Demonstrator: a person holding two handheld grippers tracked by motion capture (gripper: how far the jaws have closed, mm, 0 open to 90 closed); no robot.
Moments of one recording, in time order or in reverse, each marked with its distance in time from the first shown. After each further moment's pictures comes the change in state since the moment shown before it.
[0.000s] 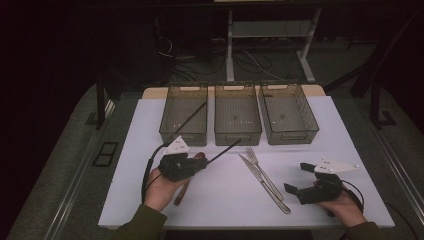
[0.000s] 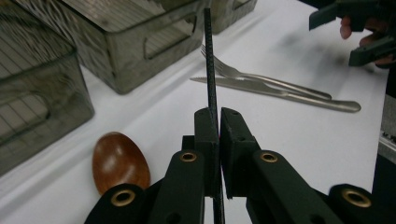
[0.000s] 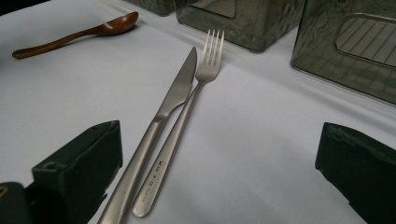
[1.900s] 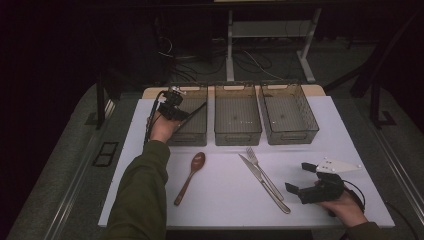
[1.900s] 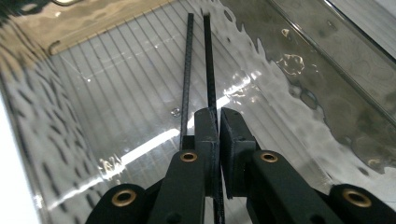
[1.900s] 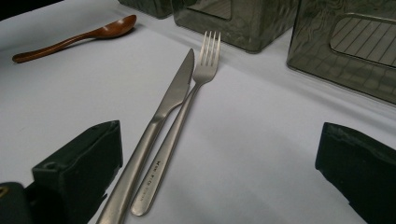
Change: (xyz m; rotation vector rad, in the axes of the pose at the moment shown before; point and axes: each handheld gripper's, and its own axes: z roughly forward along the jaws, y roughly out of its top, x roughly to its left) left arm 0.163 0.078 0.063 0.277 0.349 -0.128; right arm -0.002 -0.001 -0.002 -0.010 -0.004 0.014
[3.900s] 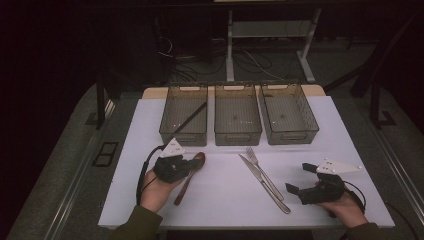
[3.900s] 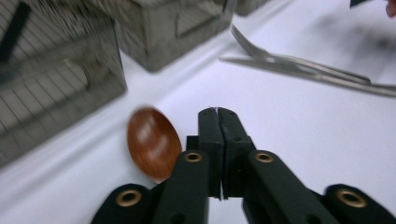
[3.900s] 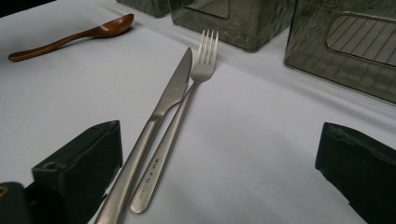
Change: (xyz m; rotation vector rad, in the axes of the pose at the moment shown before) left arm -0.116 -0.137 -0.083 -0.236 -0.258 0.127; right arm 0.001 -0.001 -0.001 -0.003 -0.015 0.001
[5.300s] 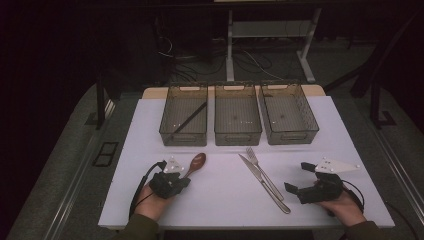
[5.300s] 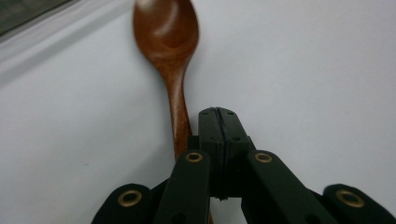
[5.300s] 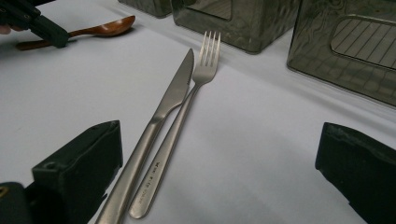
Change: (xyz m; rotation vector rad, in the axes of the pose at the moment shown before) left arm 0.004 -0.044 0.008 0.228 0.095 0.023; right arm 0.000 0.002 0.003 0.002 0.007 -0.007
